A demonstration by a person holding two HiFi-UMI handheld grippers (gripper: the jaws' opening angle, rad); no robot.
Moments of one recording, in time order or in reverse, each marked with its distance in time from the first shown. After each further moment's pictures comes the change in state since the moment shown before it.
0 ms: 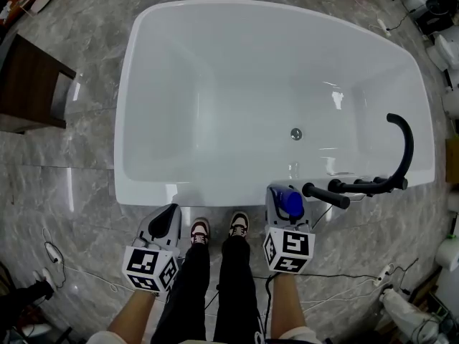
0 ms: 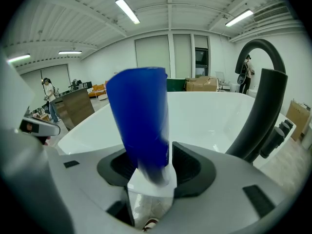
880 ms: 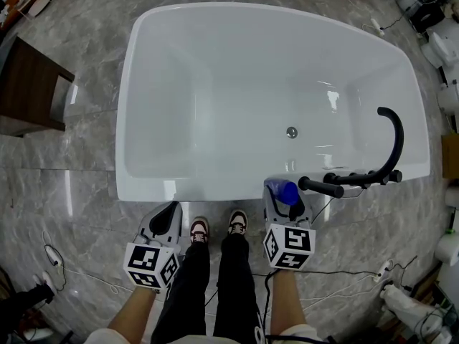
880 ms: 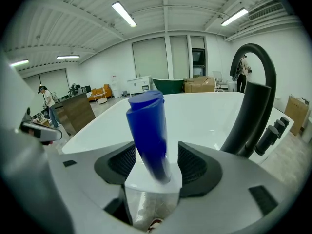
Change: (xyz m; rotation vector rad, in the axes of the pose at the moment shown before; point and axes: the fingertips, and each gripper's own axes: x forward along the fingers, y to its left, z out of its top) left arm -0.010 -0.006 0.005 0.011 -0.013 -0.024; right arm -0.016 0.002 0.006 0.042 -0.018 -0.002
